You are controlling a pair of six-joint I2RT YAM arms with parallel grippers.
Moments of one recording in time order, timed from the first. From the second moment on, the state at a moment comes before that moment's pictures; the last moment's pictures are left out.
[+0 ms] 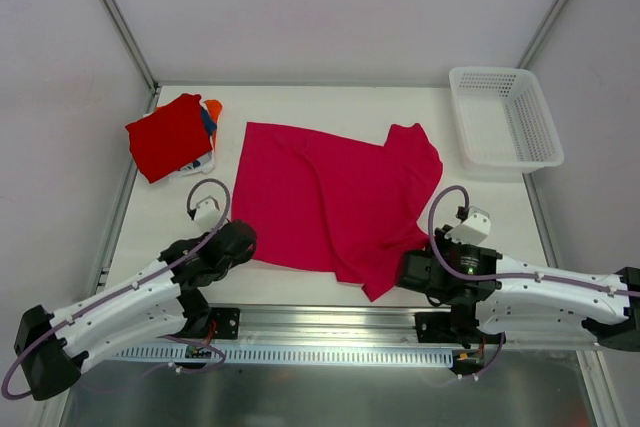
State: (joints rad) left arm -0.87 0.75 0.44 -0.74 -0.58 -1.24; right arm 1.36 0.87 0.77 -1.43 0.99 1.78
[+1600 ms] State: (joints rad) left arm -0.87 0.39 0.69 -1.17 -0.76 -1.20; right arm 1.44 0.98 0.54 -1.09 0.71 1.58
